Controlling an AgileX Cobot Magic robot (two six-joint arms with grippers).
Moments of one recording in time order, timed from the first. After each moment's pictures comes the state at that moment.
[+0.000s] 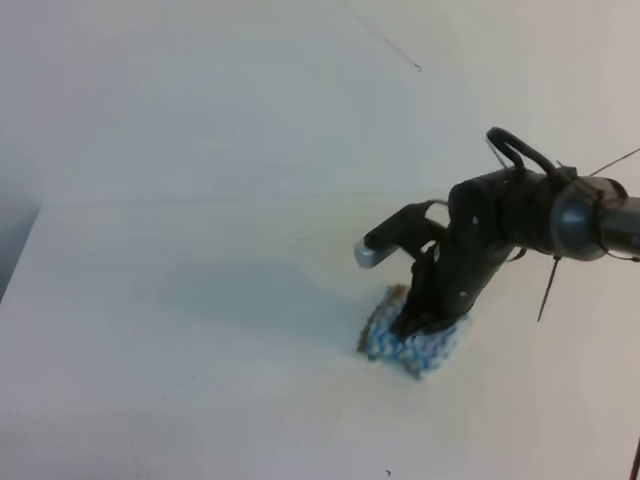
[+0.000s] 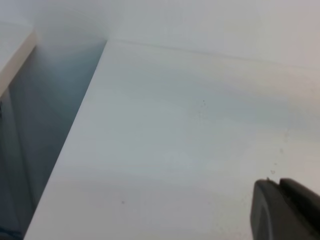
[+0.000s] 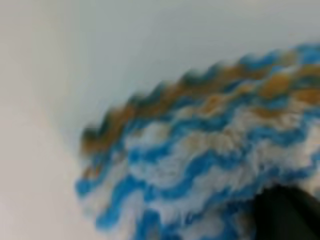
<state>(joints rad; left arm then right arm) 0.04 -0.03 0.04 -0.13 0.31 -0.13 0.47 2.22 -1.59 0.12 0.74 -0.31</state>
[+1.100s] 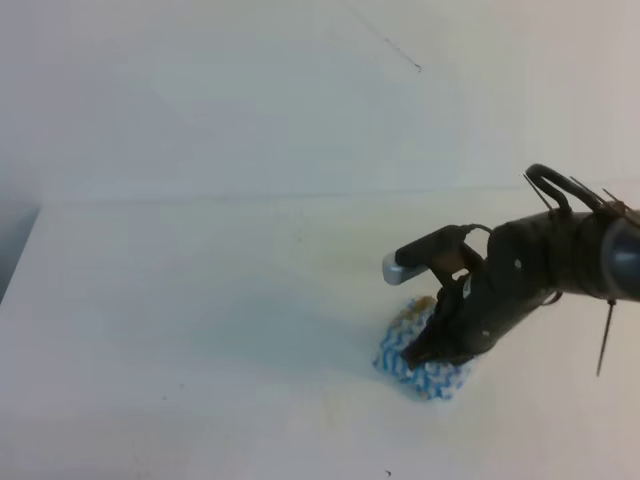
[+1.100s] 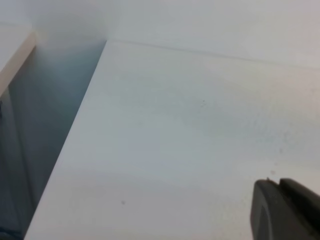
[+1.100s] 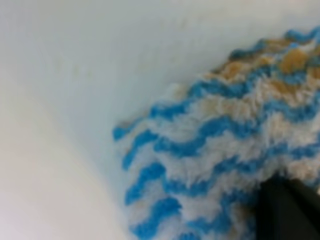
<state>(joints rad) 0.04 -0.03 0.04 -0.13 0.31 -0.13 0.47 2.06 -1.26 0.14 0.51 -0.23</state>
